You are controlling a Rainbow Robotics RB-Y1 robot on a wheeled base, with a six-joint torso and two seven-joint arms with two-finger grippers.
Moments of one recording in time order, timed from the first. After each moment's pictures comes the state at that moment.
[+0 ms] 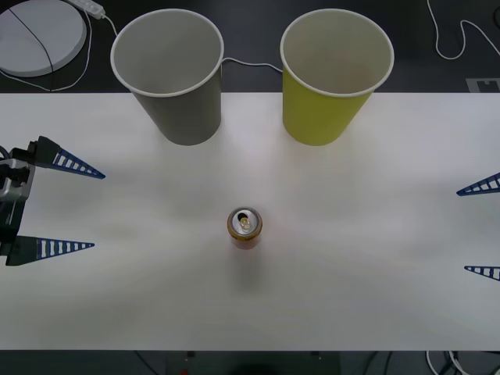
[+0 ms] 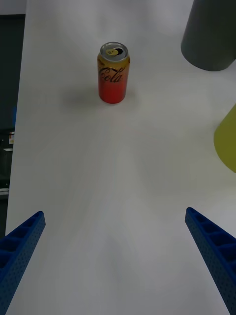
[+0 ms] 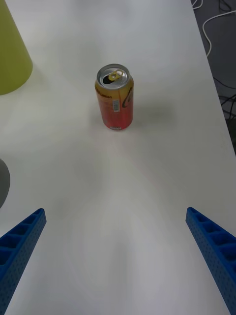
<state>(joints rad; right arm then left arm) 0.21 -0.97 -0.51 -1.95 1.34 -1.50 -0.06 -0.07 1.10 0.13 -1.85 -1.33 -1.36 0.04</state>
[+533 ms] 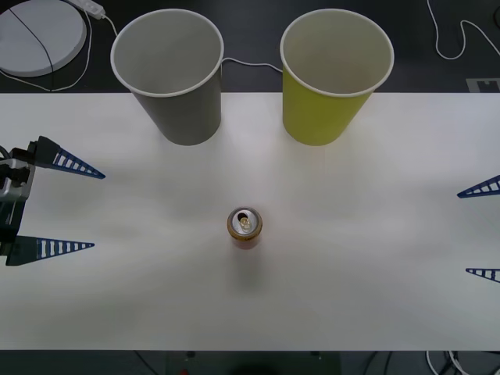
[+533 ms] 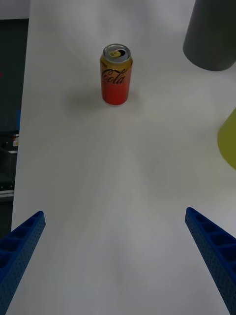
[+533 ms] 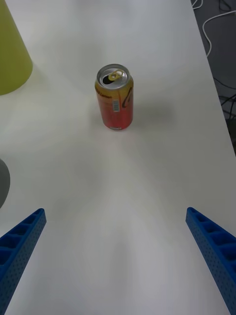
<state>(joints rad) 0.23 -1.01 -0.50 -1.94 1.30 -1.48 -0.05 -0.07 1.10 0.13 -1.85 -1.33 -1.36 0.04</state>
